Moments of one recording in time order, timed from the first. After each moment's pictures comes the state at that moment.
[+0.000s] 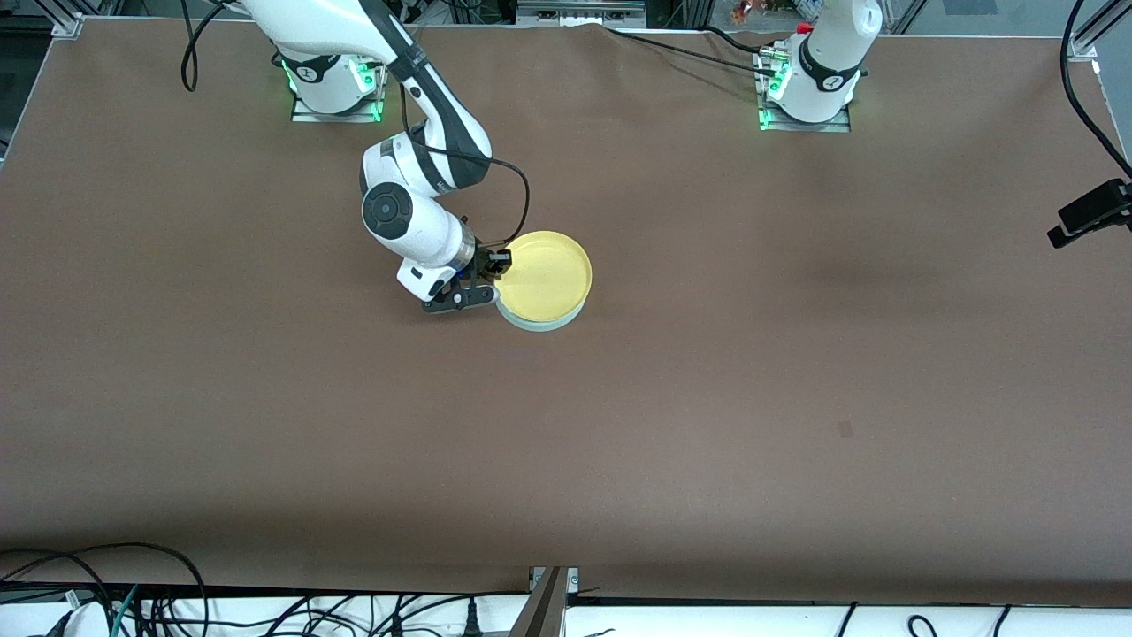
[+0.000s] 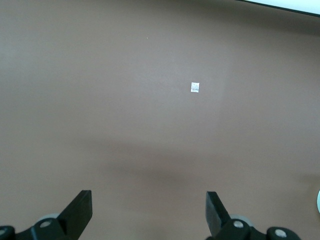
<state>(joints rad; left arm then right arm) 0.04 0.06 0.09 -1.49 -0.01 1.57 -0.06 0.59 0.44 0.02 -1.99 0.40 2.43 0.18</state>
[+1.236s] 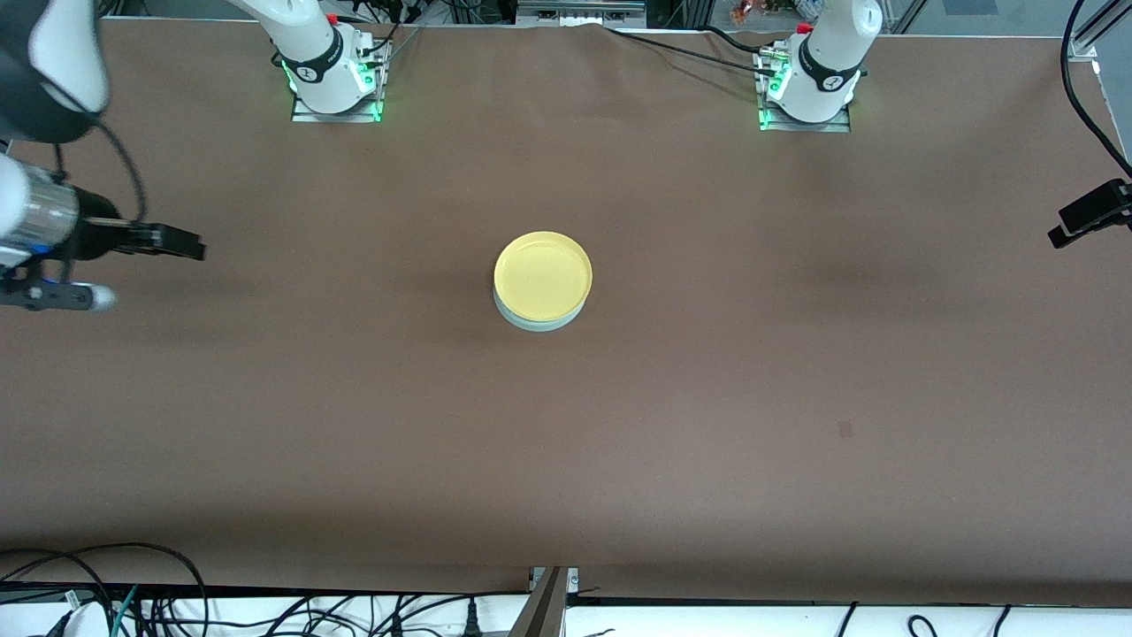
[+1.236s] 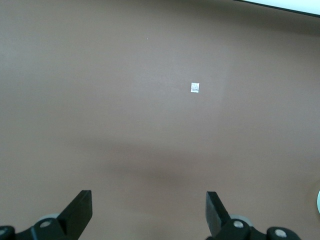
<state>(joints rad) 0.05 0.06 0.09 -1.49 -0.01 1.57 -0.06 0.21 0.20 -0.27 -1.49 0.06 1.48 0.03</state>
